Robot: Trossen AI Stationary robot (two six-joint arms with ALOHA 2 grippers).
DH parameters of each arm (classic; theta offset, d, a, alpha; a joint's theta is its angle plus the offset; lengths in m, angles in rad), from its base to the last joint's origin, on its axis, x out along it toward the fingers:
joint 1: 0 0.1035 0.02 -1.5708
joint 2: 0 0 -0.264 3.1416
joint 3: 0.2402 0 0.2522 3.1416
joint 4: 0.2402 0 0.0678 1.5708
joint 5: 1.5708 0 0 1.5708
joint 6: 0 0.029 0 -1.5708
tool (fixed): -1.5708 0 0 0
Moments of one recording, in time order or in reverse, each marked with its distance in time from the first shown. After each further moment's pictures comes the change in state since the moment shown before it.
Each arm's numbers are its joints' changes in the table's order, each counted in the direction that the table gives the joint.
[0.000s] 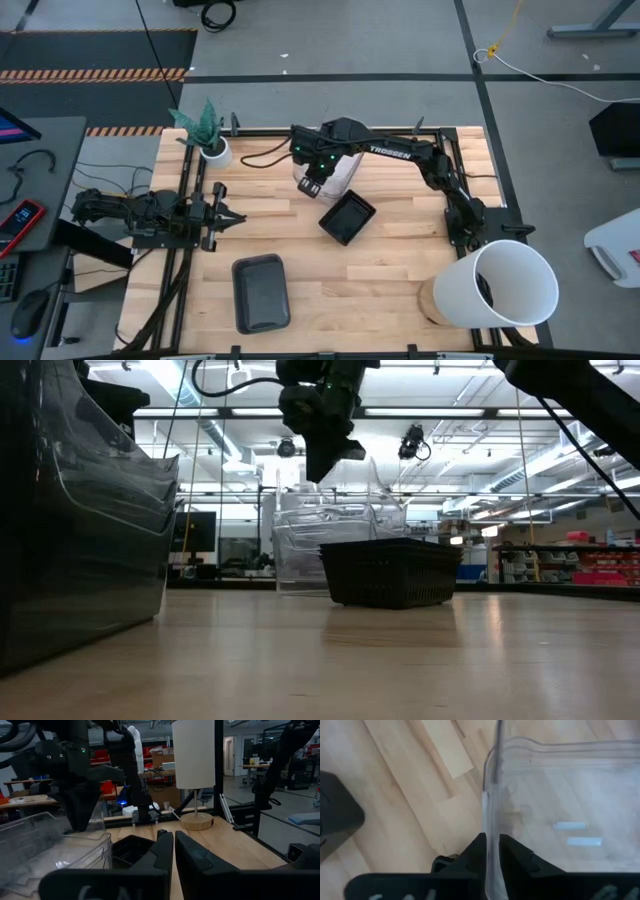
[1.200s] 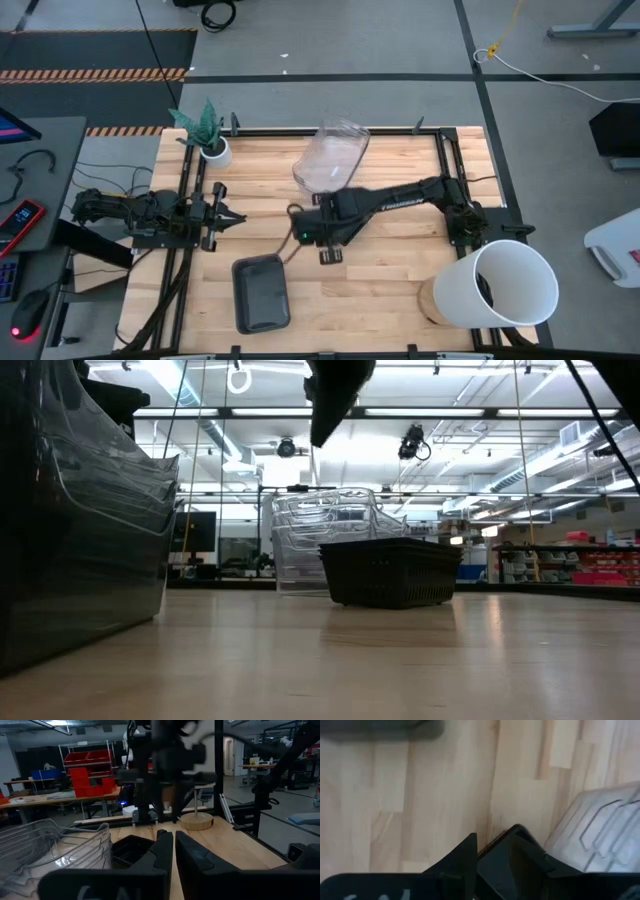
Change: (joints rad) left arm 0.000 0.000 0.000 0.000 0.000 0.000; right arm 0.395 -0.066 -0.159 -0.050 -0.186 -0.270
